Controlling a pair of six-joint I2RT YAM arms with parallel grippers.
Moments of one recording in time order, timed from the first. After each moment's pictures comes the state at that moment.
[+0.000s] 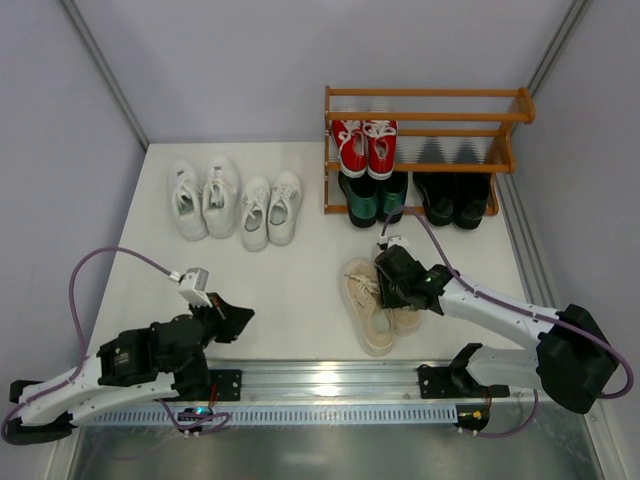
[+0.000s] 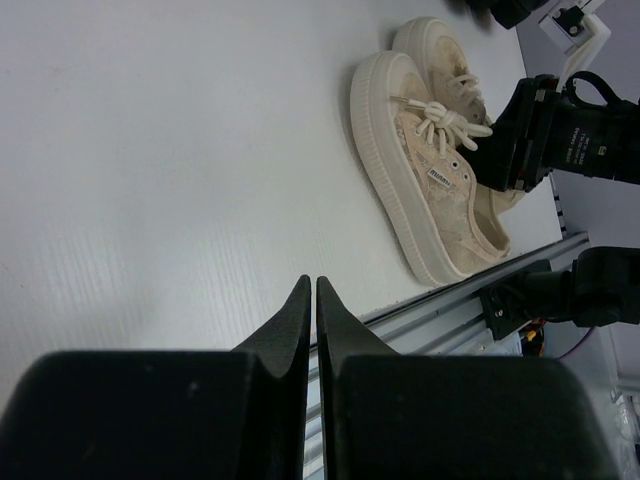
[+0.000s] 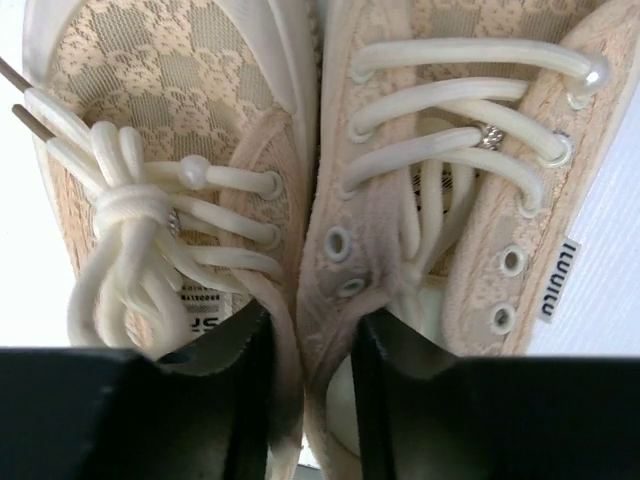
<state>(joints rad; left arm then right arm) -1.25 0.18 0.53 -0.83 -0.59 -1.00 0.74 1.19 0.64 -0.50 0.21 0.51</state>
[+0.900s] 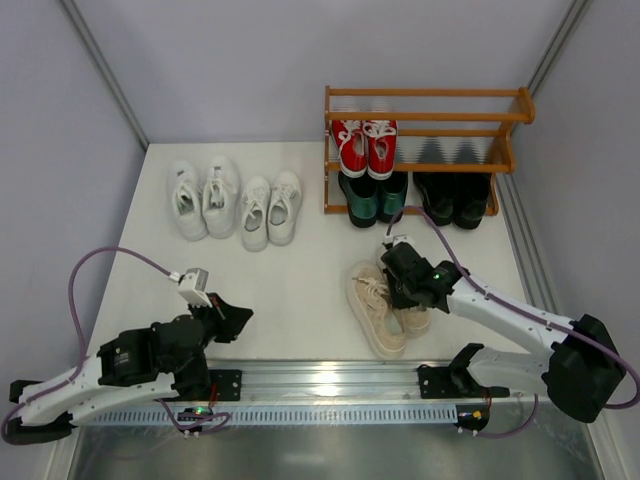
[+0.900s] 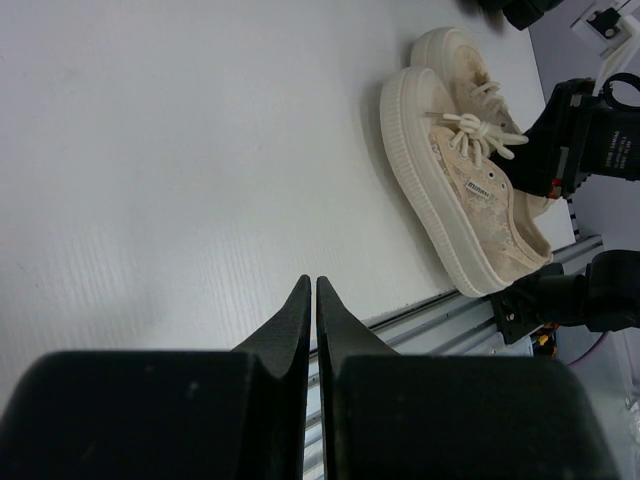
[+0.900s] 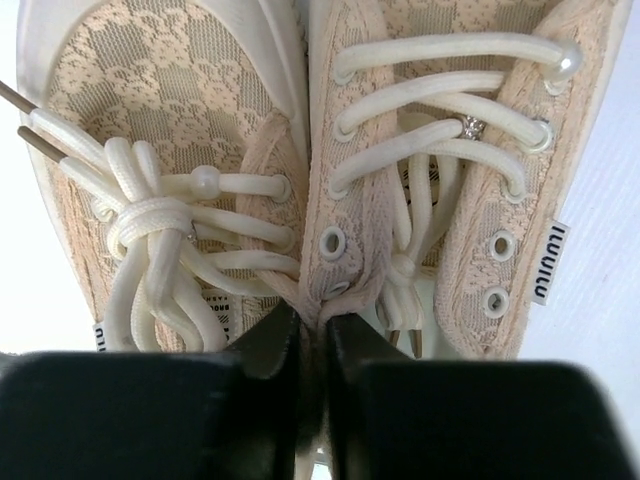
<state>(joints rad) -1.25 0.18 0.53 -0.84 -0.61 -1.00 0.72 1.12 0.70 -0.66 0.19 0.48</state>
